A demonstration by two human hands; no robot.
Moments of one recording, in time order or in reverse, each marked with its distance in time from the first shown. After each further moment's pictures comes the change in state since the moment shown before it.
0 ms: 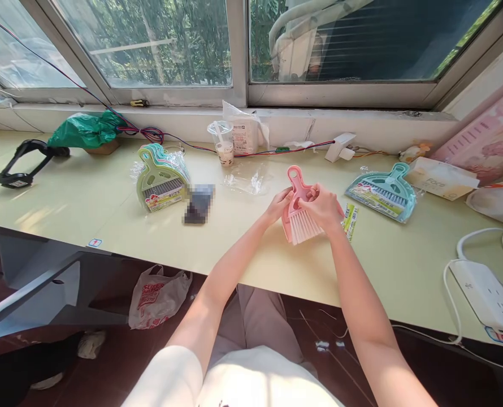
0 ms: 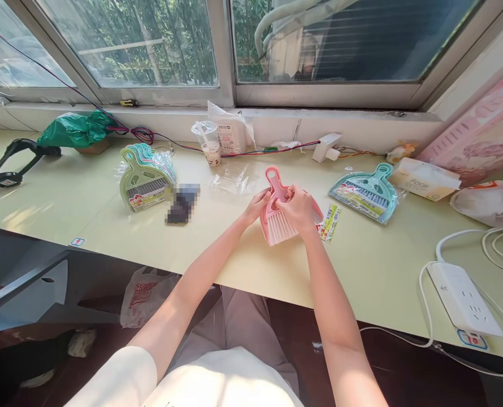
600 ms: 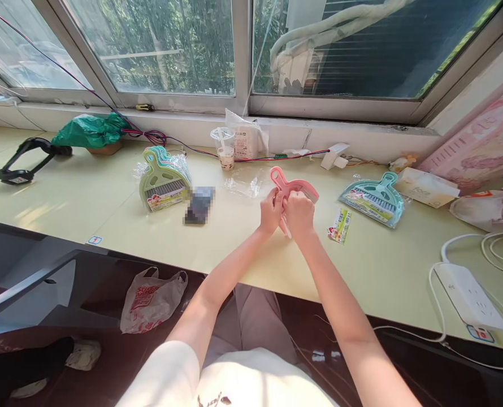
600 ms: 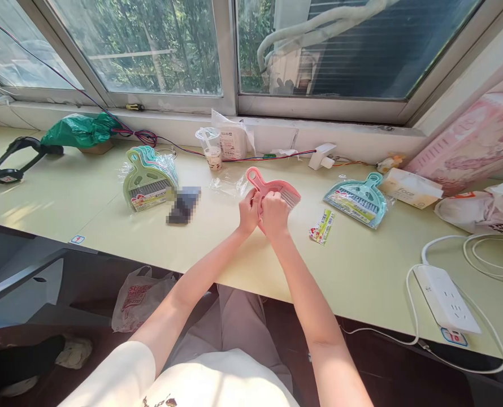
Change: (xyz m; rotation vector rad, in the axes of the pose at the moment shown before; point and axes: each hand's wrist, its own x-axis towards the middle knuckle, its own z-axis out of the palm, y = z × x) left_hand -0.024 0.018 0.014 0.481 0.549 0.291; right_hand -0.020 -0.063 0.025 -0.694 -0.104 -0.074
